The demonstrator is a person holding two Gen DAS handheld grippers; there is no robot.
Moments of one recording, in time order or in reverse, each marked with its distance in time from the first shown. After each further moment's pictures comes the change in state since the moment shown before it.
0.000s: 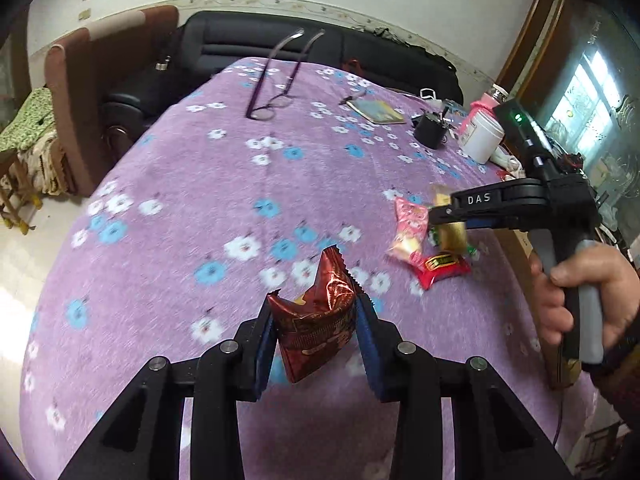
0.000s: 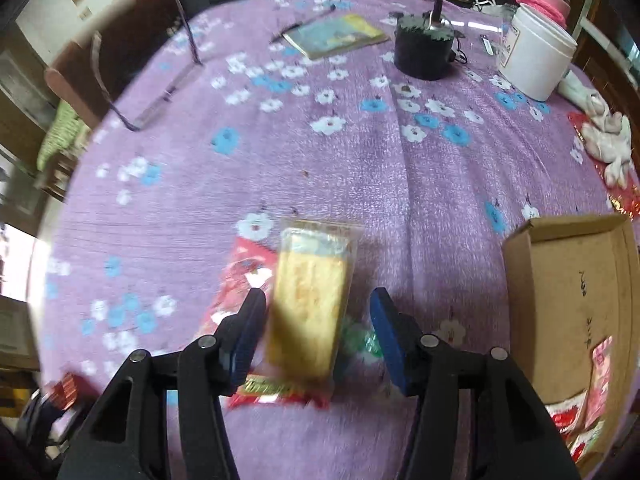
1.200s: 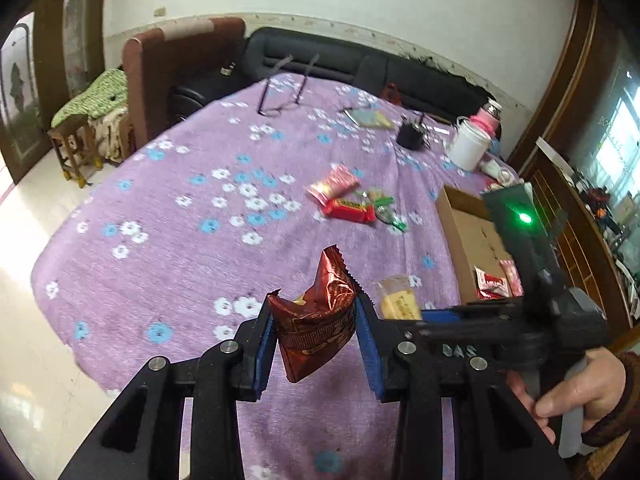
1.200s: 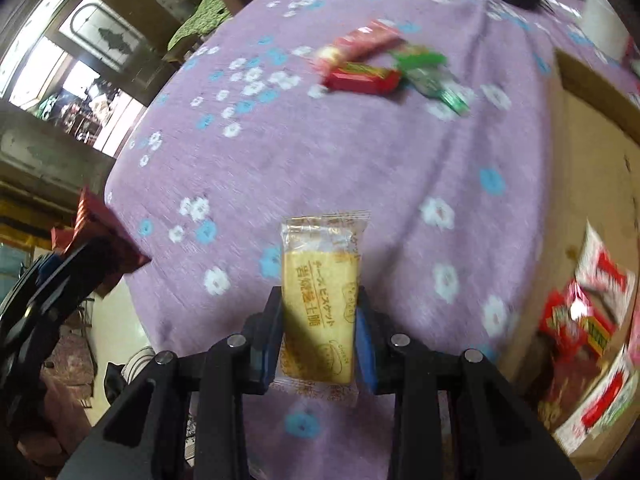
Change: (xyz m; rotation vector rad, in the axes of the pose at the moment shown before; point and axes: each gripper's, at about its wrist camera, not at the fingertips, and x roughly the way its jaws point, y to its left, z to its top) left arm -0.097 -0.162 -0.098 -0.176 -0.099 0.214; right arm -0.068 -0.036 -0.168 -0.425 0.172 0.392
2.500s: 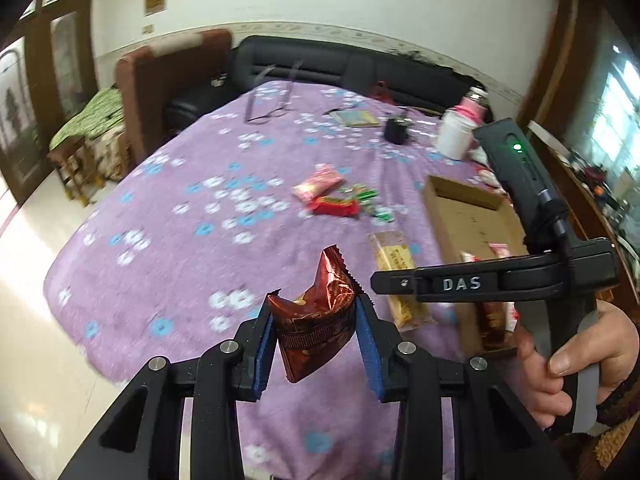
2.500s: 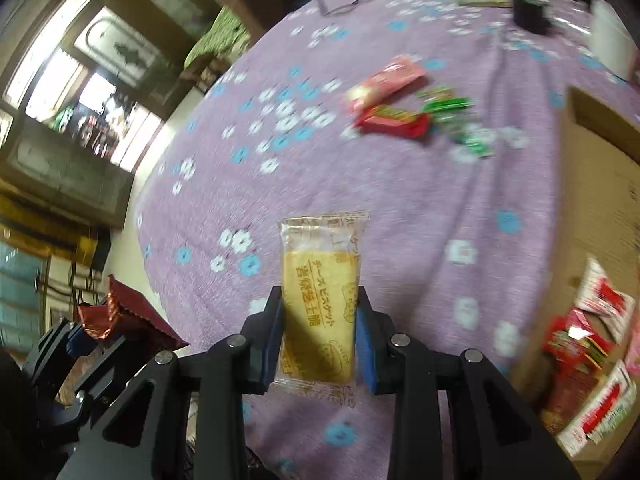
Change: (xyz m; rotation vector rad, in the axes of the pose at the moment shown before) left arm -0.013 -0.032 -0.006 0.088 -0.001 -0.008; right arm -0.041 -0.016 -0.001 0.056 -0.109 0.053
